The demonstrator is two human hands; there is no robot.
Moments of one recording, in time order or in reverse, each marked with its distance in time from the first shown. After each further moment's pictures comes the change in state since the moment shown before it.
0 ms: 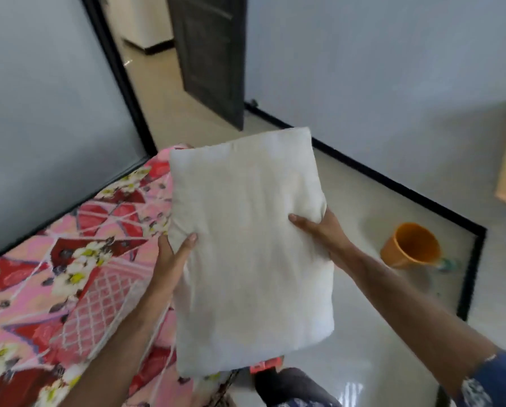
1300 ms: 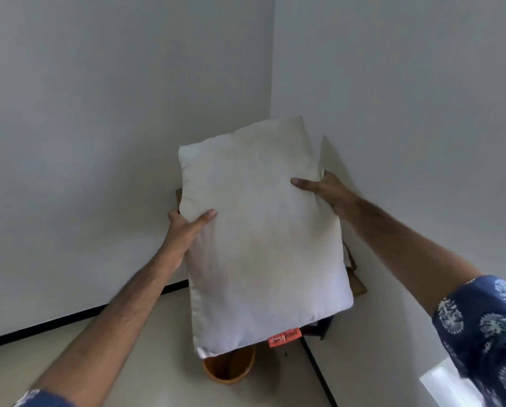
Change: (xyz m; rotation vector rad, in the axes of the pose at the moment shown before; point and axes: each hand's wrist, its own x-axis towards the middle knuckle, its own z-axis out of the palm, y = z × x) left_hand 0.004 0.308 1.059 0.114 -1.021 0.311; right_hand 0.082 -0.125 -0.923 0.134 0.971 -0.100
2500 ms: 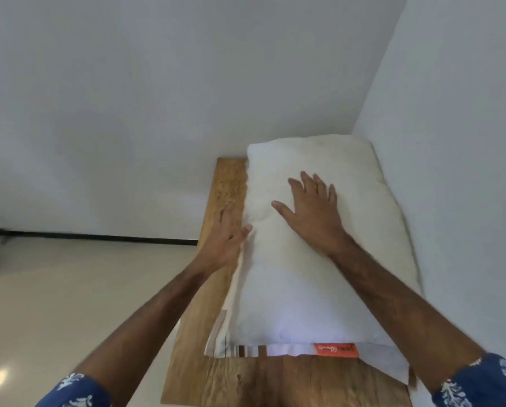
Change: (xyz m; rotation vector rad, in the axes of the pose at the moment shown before) left_hand 0.140 -0.075 0.066 0.583 -0.005 0.033; right_hand 0.206 0.066 0.120 -1.216 -0.307 -0.422
